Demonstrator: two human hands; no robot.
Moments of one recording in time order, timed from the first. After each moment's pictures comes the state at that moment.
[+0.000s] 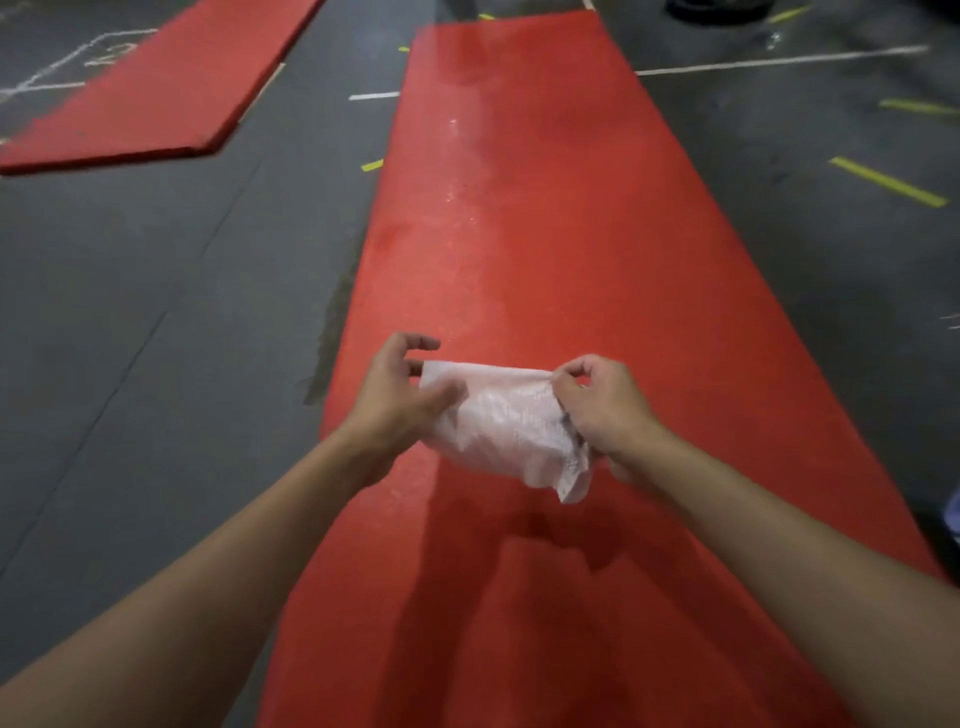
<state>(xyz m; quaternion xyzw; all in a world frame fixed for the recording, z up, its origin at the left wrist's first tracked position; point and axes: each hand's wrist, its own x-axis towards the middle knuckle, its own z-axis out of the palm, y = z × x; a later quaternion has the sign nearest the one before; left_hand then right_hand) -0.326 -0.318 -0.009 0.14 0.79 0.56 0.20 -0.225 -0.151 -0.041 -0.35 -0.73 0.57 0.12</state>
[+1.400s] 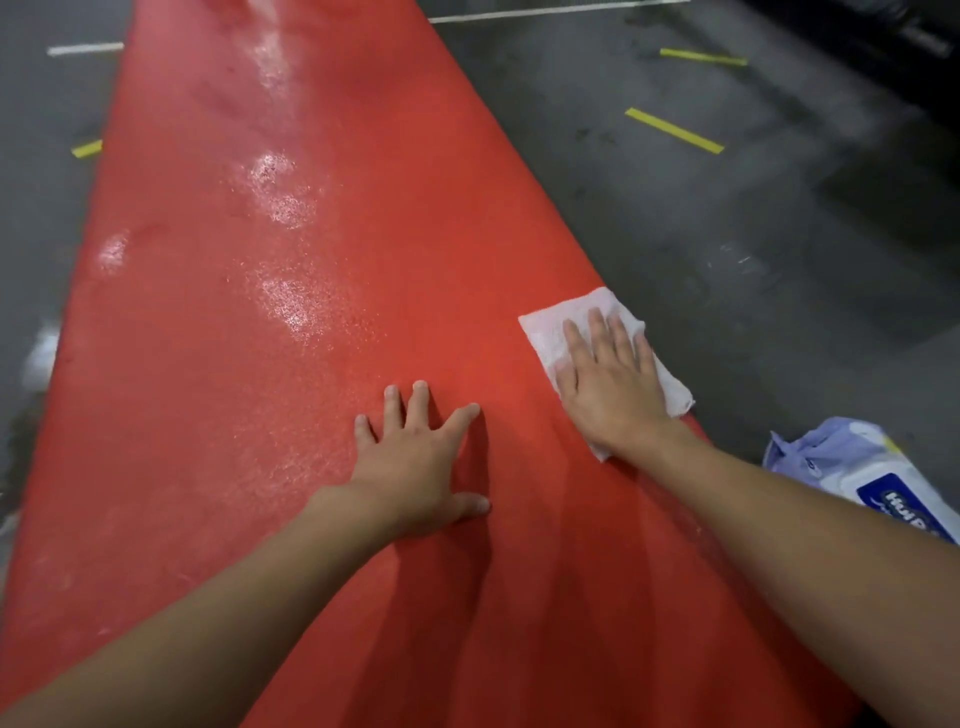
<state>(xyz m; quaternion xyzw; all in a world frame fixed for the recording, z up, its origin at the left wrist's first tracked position) -0.275 -0.149 -0.091 0.48 0.84 -0.05 0.25 -0.146 0.051 -0.136 -0.39 -0.92 0.04 -0.03</state>
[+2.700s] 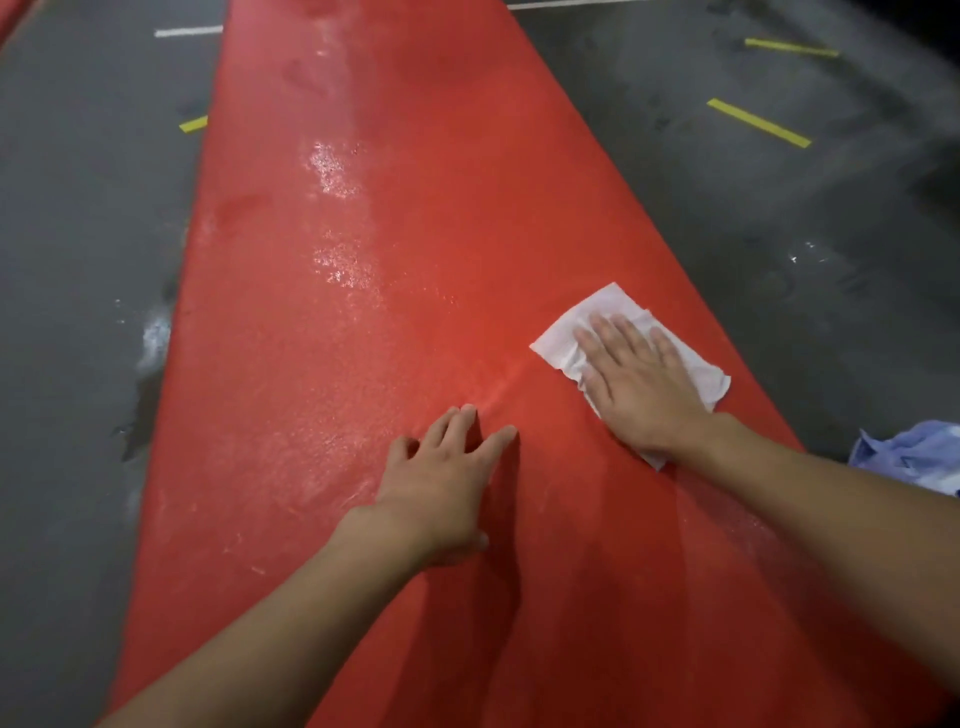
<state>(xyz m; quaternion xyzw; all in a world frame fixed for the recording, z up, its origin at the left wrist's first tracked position) -0.282 -0.223 -0.084 0.52 0.82 -0.07 0.24 -0.167 0.010 -0.130 -0.28 -0.96 0.04 -0.07</state>
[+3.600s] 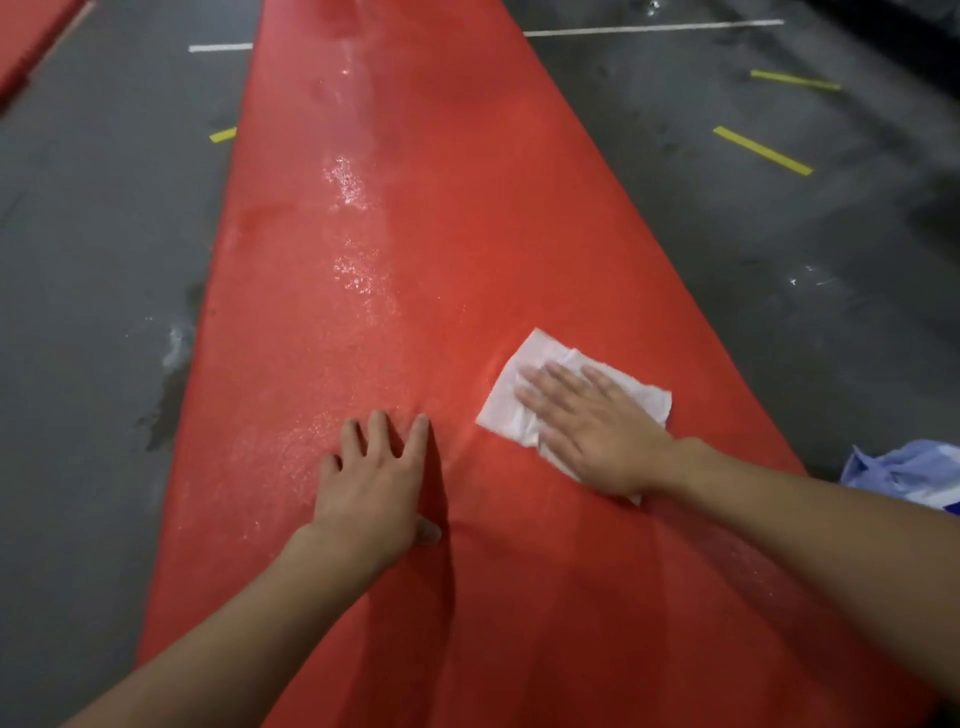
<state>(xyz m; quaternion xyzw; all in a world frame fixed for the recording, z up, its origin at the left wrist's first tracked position) -0.303 -0.267 -0.083 0.39 0.89 -0.08 0.20 -0.173 -0.029 -0.130 -0.08 -0.99 0.05 -0.09</state>
